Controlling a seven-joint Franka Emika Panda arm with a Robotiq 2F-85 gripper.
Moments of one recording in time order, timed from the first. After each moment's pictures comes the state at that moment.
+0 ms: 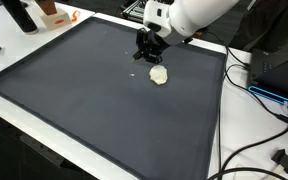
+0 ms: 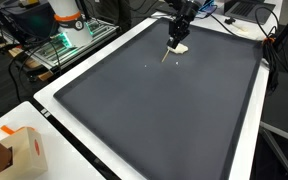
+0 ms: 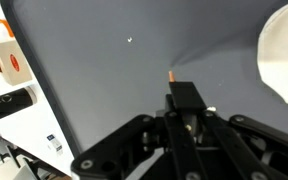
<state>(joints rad) 0.38 0.52 0.07 -1.82 -0.63 1.88 1.13</state>
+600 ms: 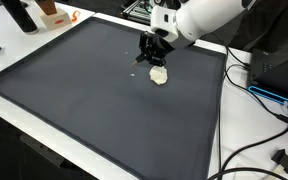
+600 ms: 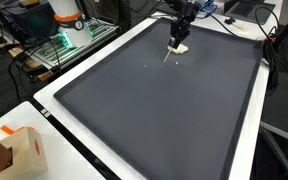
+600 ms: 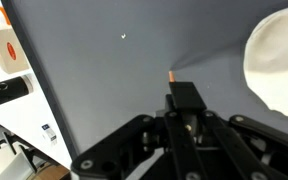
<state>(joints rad) 0.41 0.54 0.07 -1.81 -0.66 1.88 1.12</state>
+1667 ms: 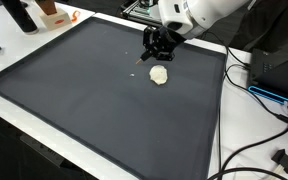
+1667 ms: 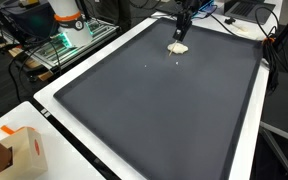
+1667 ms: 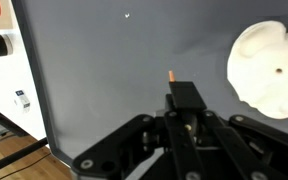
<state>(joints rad) 0.40 0.49 0.10 -1.81 -0.66 1.89 0.89</state>
